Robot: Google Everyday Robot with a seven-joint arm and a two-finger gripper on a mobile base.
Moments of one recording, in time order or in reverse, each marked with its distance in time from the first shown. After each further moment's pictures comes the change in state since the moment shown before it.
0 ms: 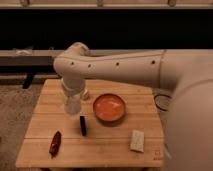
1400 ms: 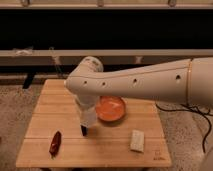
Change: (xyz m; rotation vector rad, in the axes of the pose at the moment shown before) arm 0.080 -0.010 0.023 0.104 0.117 -0.030
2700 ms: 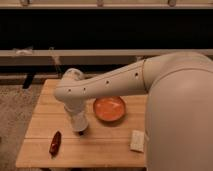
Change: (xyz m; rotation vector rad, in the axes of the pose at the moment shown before) arm -0.041 0.037 0.079 -0.015 0.038 -0.005
